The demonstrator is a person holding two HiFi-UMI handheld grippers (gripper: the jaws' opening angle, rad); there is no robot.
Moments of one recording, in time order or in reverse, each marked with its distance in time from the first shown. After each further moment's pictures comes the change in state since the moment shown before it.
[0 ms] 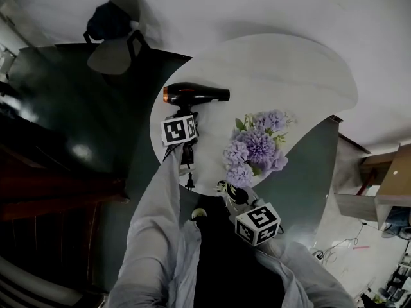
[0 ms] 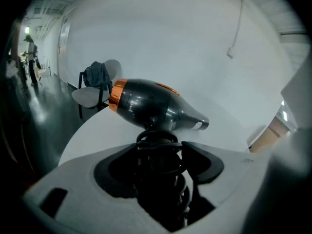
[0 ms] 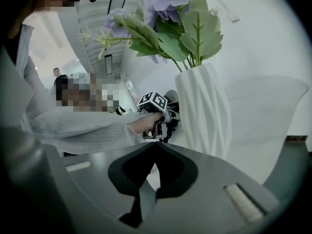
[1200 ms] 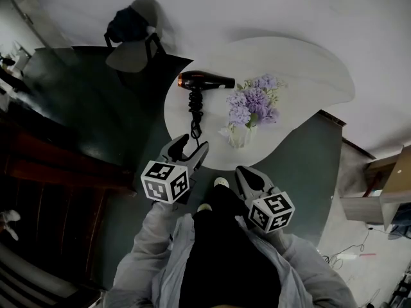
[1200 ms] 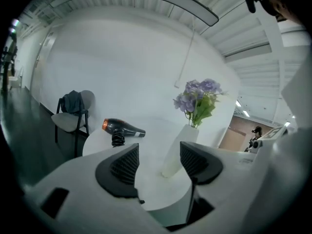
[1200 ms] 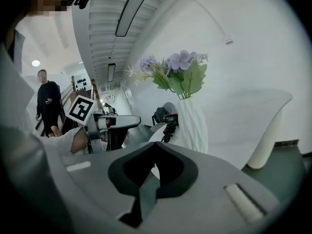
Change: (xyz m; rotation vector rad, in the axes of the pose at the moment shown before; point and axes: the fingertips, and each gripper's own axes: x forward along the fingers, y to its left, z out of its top) left arm -0.268 -0.101 -0.070 0.187 -0.296 -0.366; right arm -0.088 0.030 -0.012 -0.042 -0.145 -0.065
